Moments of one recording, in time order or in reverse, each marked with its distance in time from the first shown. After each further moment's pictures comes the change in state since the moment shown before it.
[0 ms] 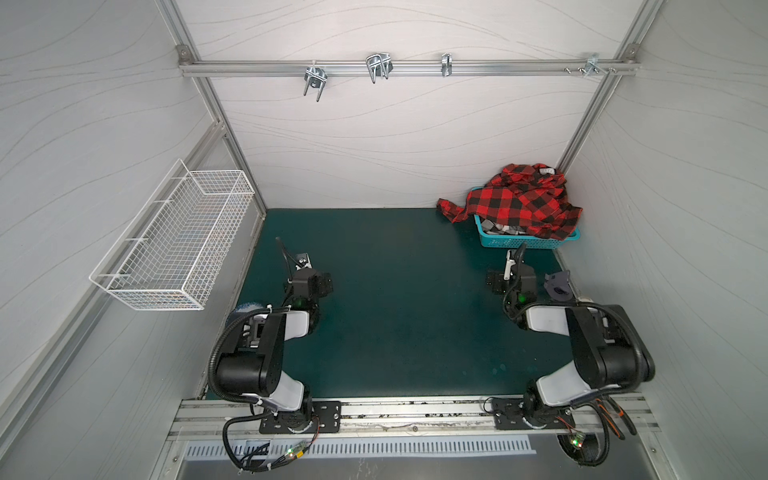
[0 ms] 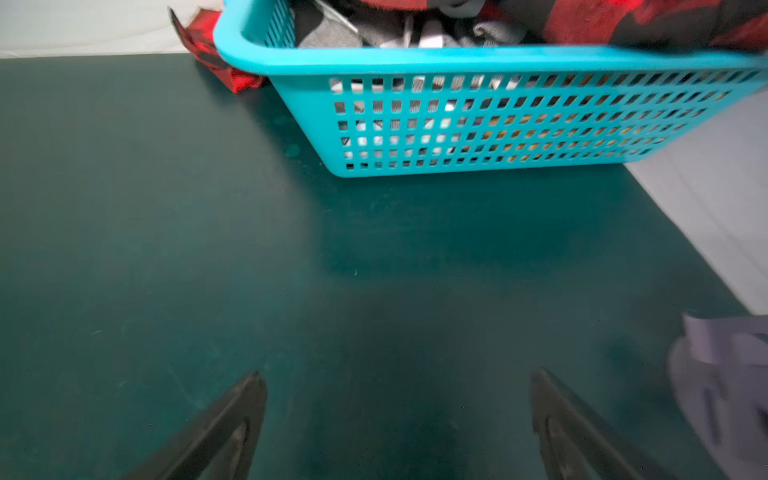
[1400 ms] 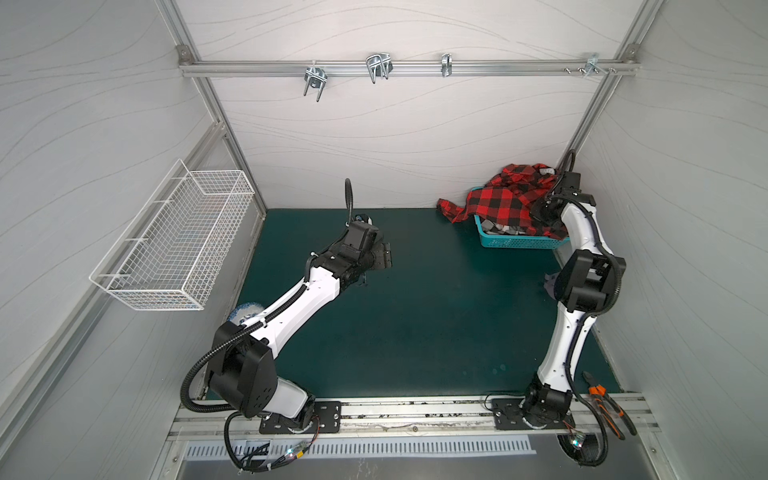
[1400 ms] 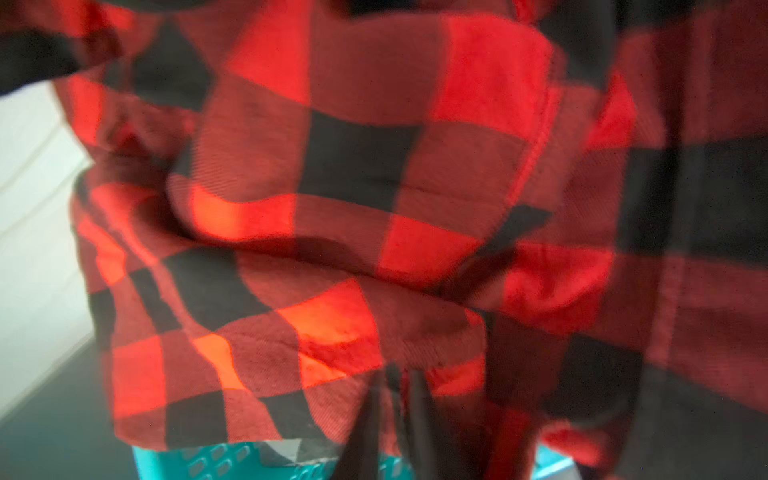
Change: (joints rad) left arm -0.461 -0.038 0.570 -0.789 0.186 -0.356; right arm -0.369 0.780 1.522 -1.094 -0.360 0.332
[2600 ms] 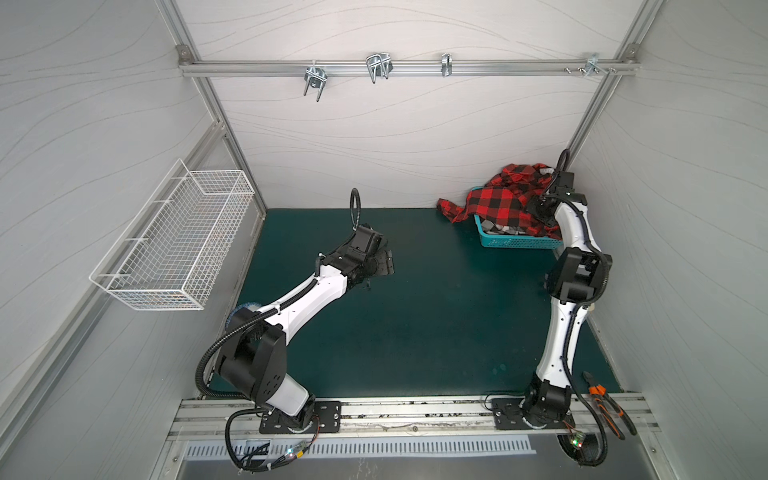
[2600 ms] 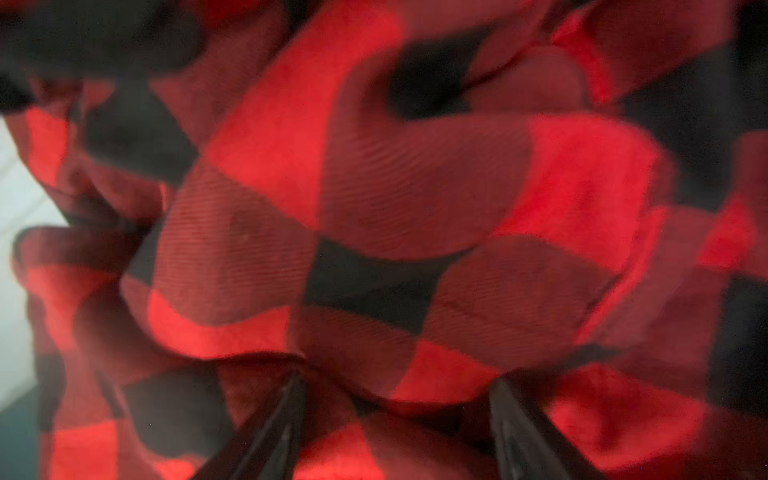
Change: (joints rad) left arm 0.000 0.081 -0.016 -0.008 0.049 -0.085; right arm 0.021 0.183 0.197 0.007 0.027 -0.076
